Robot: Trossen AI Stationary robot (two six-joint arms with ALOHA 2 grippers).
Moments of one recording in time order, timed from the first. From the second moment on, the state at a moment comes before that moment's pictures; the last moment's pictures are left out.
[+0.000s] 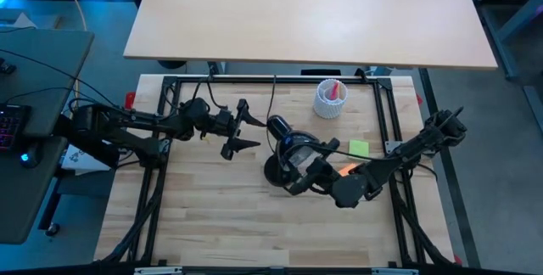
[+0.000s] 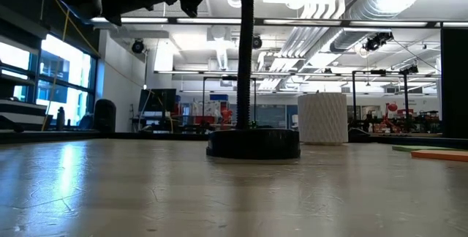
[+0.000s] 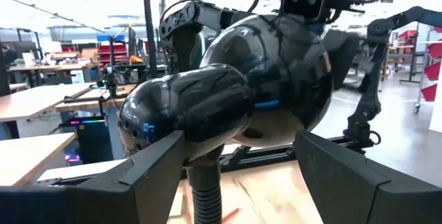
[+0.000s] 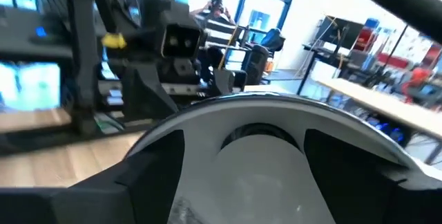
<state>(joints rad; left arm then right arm) 0.18 1.31 0.59 0.90 0.43 -0.01 0.55 1.58 1.22 0.25 1.27 -0.13</state>
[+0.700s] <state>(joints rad) 0.18 1.31 0.59 0.82 0.43 -0.02 0.68 1.58 1.22 0.01 1.26 -0.93</state>
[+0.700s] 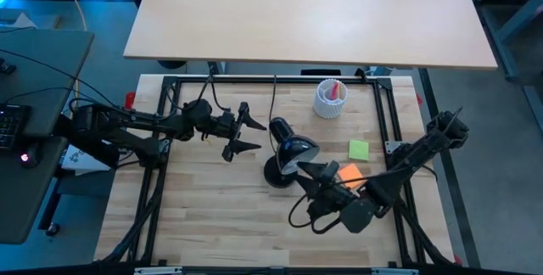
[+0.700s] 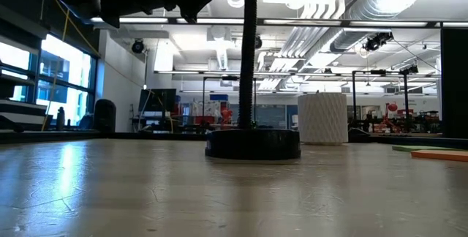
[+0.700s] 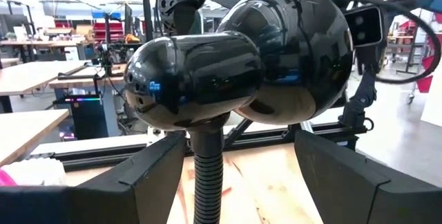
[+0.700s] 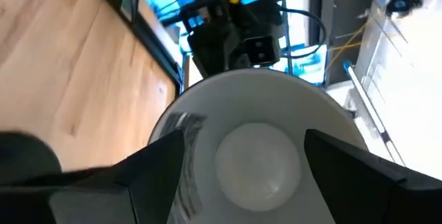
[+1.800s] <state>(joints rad) 0.48 1.38 0.70 0.81 0.56 -0.22 0.57 1.65 1.22 0.10 1.40 -1.00</state>
